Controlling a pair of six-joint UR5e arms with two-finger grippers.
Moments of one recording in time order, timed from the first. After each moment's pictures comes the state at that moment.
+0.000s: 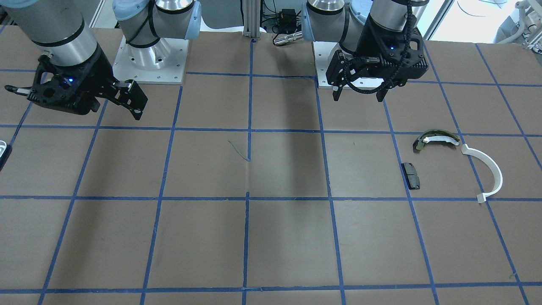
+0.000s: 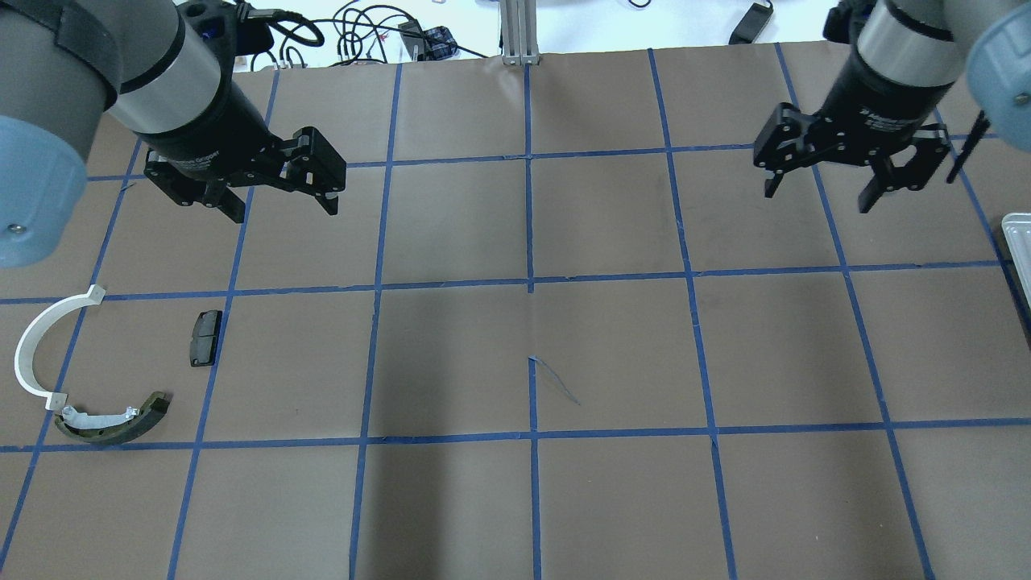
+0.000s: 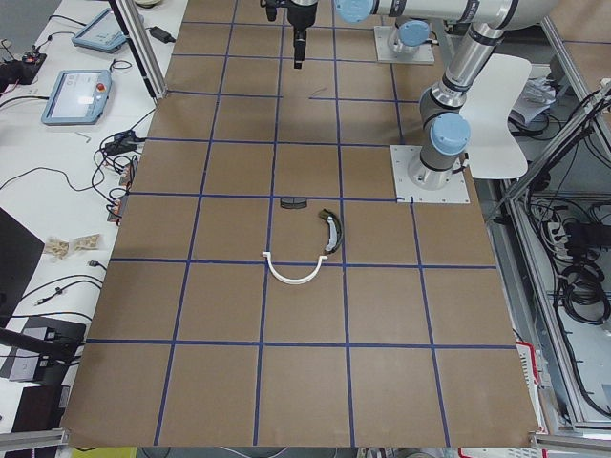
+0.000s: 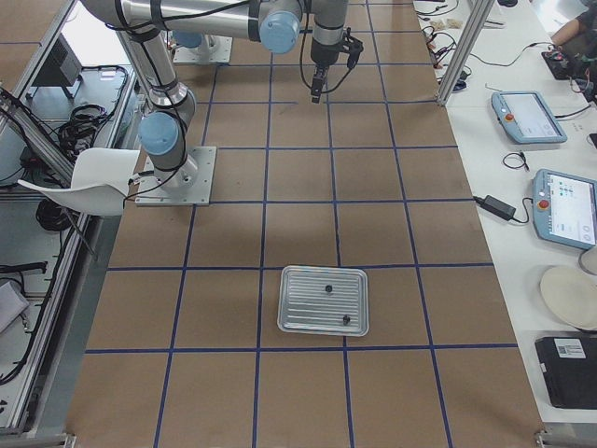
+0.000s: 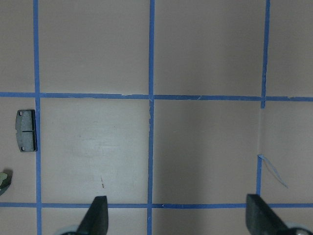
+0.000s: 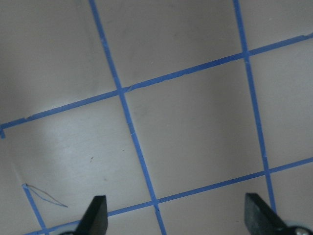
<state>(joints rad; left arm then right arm) -1.60 -1.48 -1.64 -1.51 1.55 -0.06 1.37 -1.57 1.62 -1.56 -1.56 0.09</state>
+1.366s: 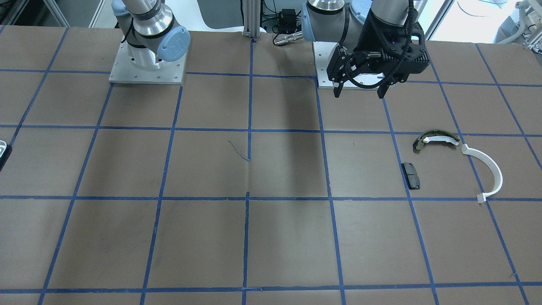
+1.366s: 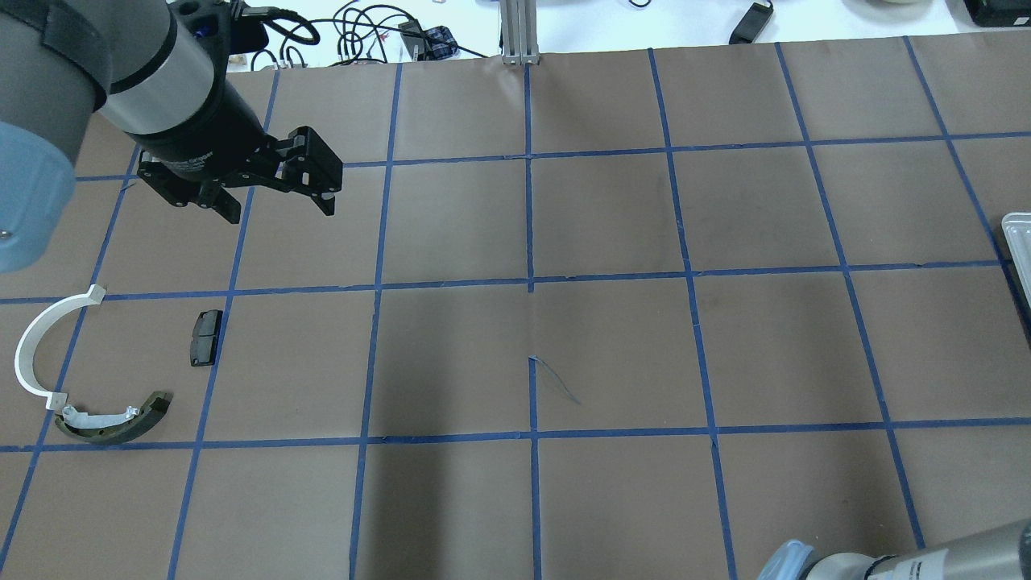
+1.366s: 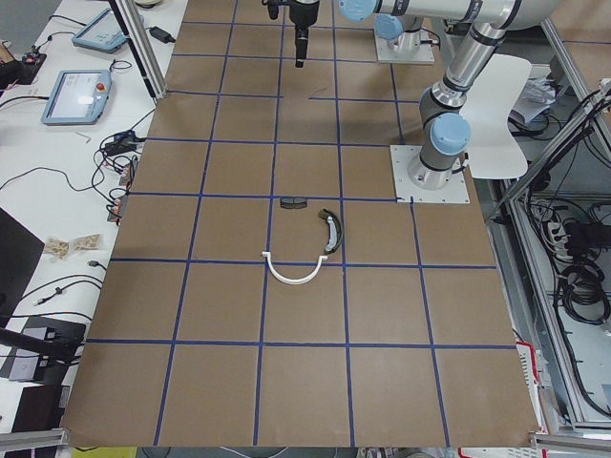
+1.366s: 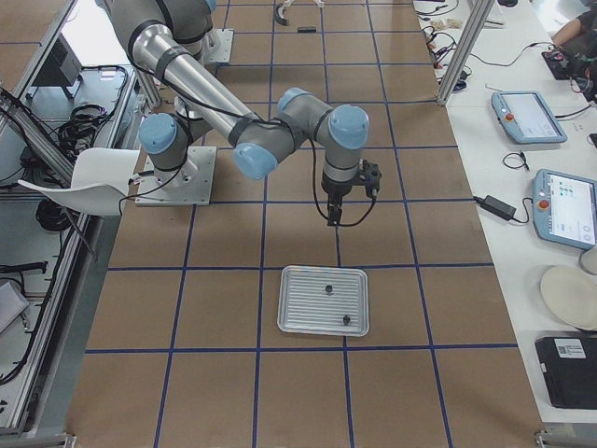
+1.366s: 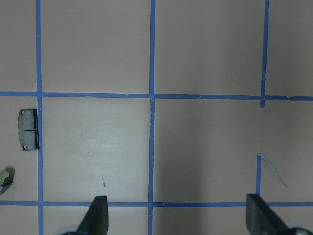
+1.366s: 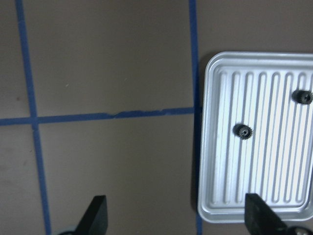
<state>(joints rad) -1.60 -1.46 -1.64 -1.52 1.55 -0.06 0.83 -1.30 1.61 -1.92 -1.60 -0.70</state>
